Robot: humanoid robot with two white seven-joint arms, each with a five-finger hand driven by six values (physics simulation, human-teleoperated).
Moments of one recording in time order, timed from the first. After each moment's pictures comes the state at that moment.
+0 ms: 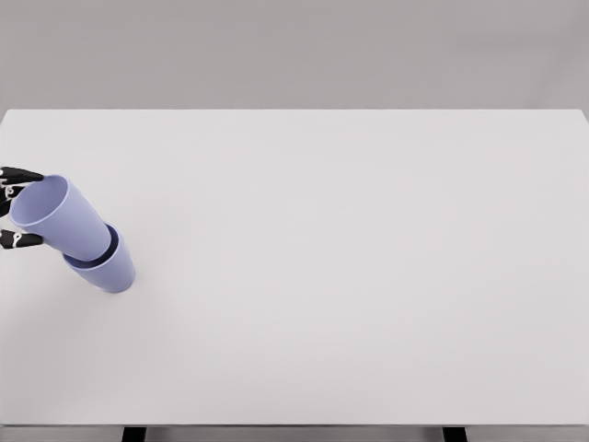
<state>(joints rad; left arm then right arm) 0.29 0.89 0.30 -1.80 0.80 0.12 -0.52 0.03 0.00 0.15 0.01 -0.09 -0.06 -0.08</state>
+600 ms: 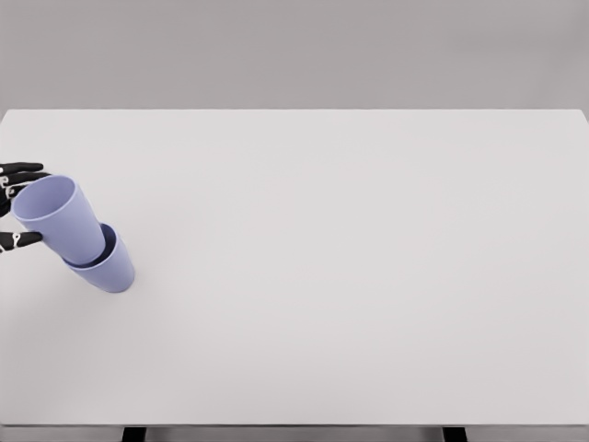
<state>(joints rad) 0.29 0.89 0.29 -1.80 0.80 0.12 -0.52 0.03 0.00 0.15 0.01 -0.09 -0.06 -0.08</state>
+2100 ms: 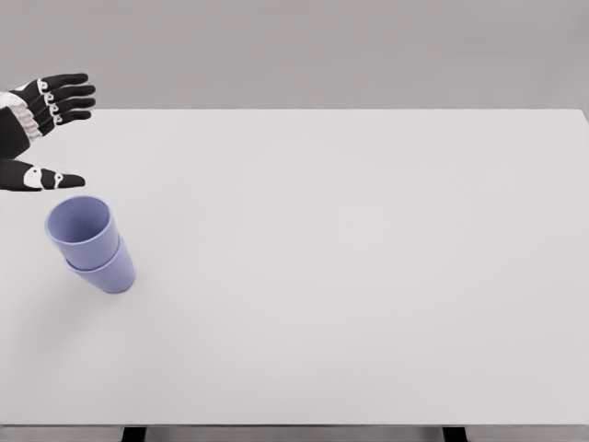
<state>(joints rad) -0.13 0.92 0.01 -1.80 0.77 0.10 -0.52 0.03 0.00 0.15 0.01 -0.09 -0.06 -0.08</state>
